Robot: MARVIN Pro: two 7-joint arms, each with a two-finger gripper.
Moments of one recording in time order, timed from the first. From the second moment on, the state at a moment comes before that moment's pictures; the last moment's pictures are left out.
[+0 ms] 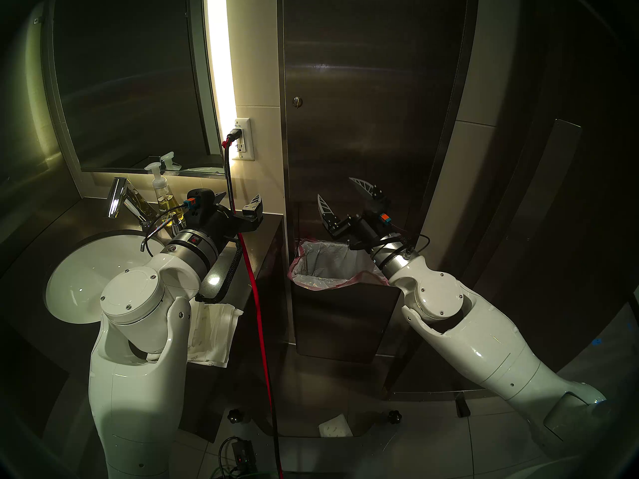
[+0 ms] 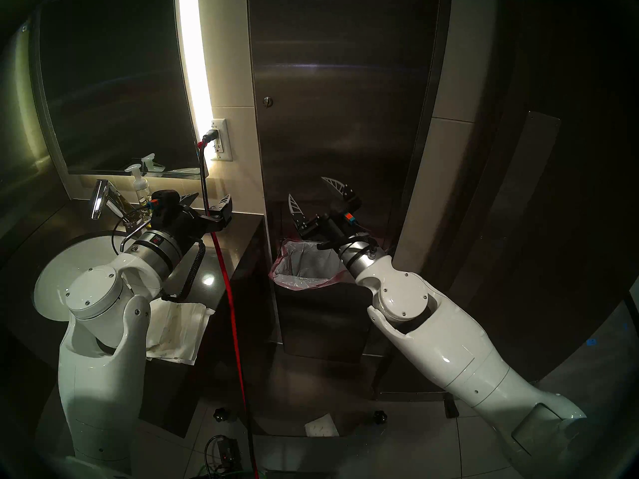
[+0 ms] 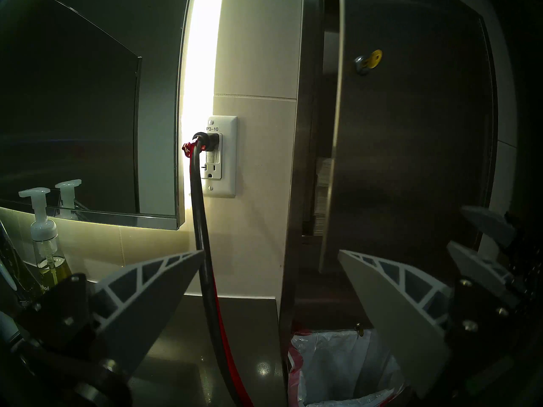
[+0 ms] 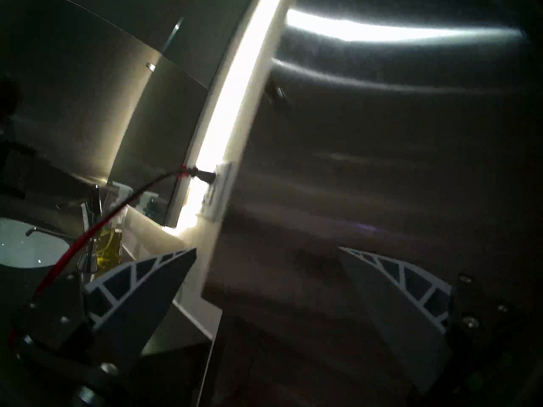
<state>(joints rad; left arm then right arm) 1.77 -1.46 -1.67 -2.26 -0.21 0.48 -0.17 -1.32 -1.00 0.95 -1.77 0.26 -0.34 -0.10</state>
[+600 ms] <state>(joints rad) 1.77 -1.46 -1.67 -2.26 -0.21 0.48 -0.17 -1.30 -1.14 0.95 -1.76 -0.03 -0.44 -0.36</state>
